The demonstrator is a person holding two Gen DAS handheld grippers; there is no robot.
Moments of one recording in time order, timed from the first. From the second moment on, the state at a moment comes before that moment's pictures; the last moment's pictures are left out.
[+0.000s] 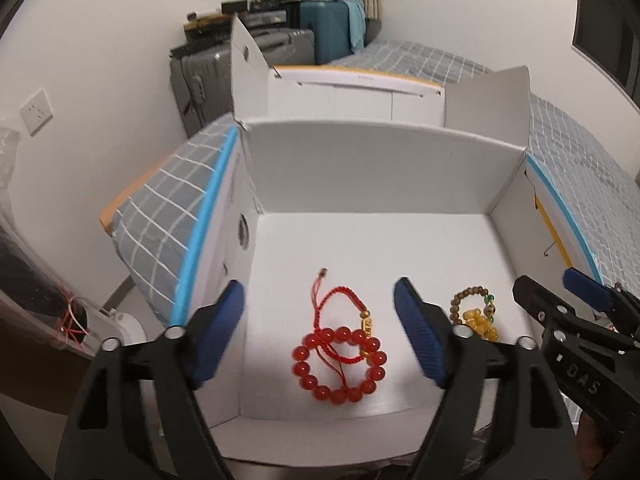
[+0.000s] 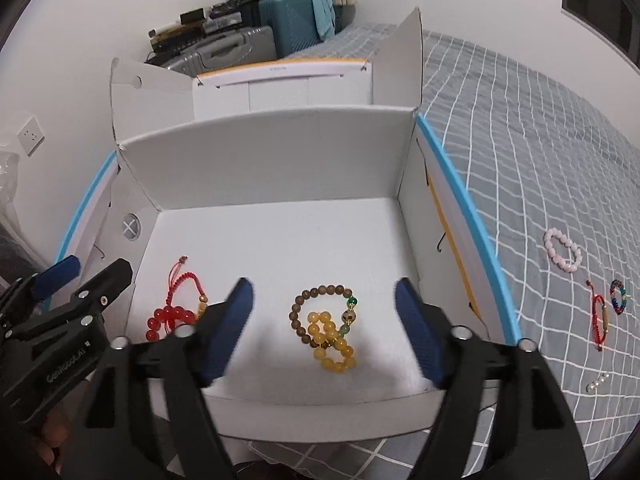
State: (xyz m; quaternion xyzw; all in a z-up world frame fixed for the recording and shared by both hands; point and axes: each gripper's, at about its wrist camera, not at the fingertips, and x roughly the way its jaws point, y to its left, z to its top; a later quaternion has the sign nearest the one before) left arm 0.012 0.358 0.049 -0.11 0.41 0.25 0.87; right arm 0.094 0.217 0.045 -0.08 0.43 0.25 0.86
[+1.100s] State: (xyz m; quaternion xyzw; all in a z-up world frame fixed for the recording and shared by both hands) left arm 0.052 0.236 0.076 -0.08 0.38 0.16 0.91; right arm 0.096 0.057 0.087 -0.04 0.38 0.15 0.91
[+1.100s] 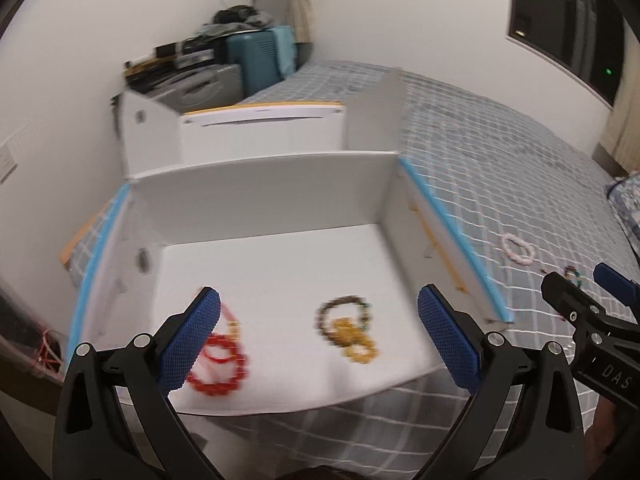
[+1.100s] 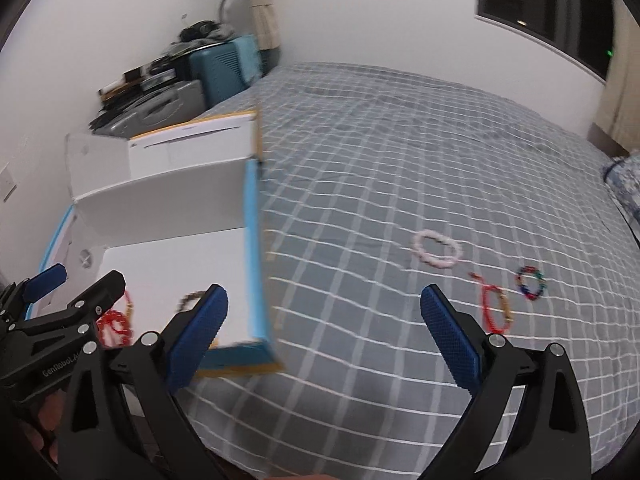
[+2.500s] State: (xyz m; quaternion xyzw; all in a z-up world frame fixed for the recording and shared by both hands) left arm 0.268 -0.050 -0.082 0.02 0.48 -0.03 0.88; right arm 0.291 -0.230 -0.060 0.06 0.49 0.01 0.87
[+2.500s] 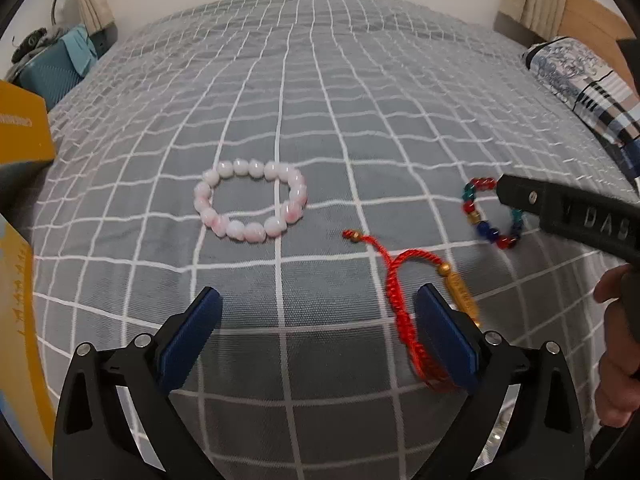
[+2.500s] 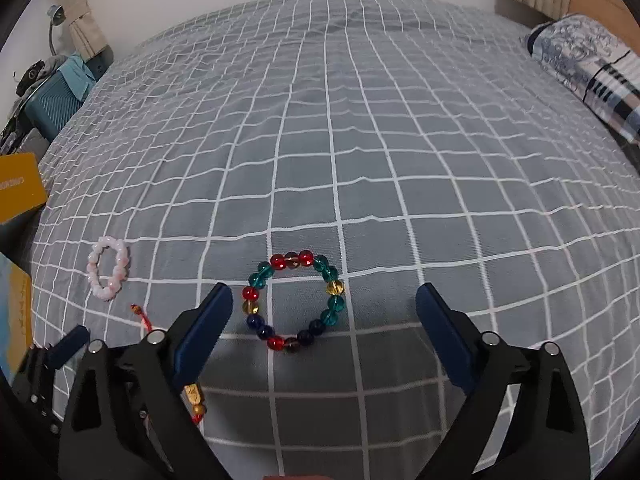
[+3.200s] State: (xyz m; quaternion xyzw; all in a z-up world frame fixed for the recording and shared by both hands) left arm 0.258 -0.056 -0.080 0.04 0.49 -0.03 0.87; right arm 0.300 -0.242 -0.082 0.06 0.52 -0.03 0.85
